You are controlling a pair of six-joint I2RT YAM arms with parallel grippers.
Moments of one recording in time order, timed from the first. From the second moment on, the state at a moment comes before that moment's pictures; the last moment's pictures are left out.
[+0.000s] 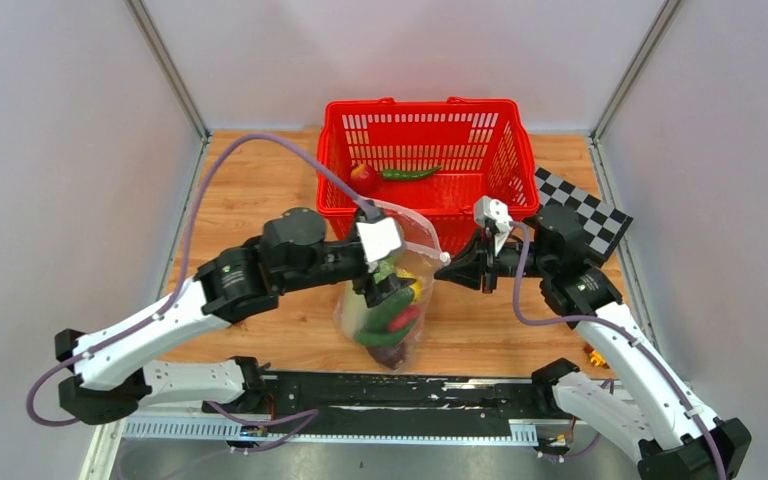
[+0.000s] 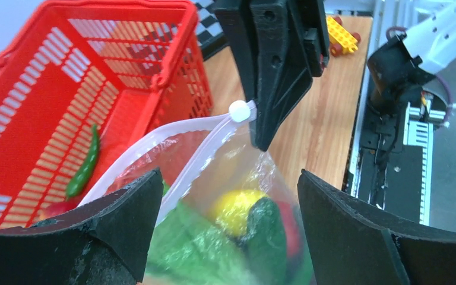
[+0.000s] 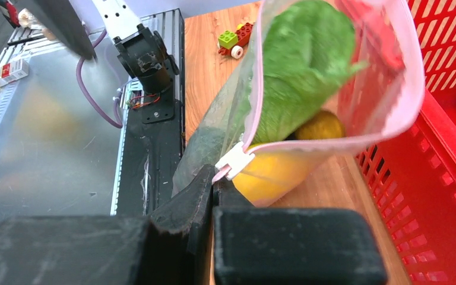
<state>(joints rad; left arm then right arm) -1.13 1.02 1.30 -0.50 0.06 0.23 0.43 0.86 0.81 -0.19 -1.03 -0.04</state>
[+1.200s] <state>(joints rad) -1.10 1.22 1.47 -0.56 0.52 0.44 0.62 0.90 1.16 -0.70 -1.02 -0.36</state>
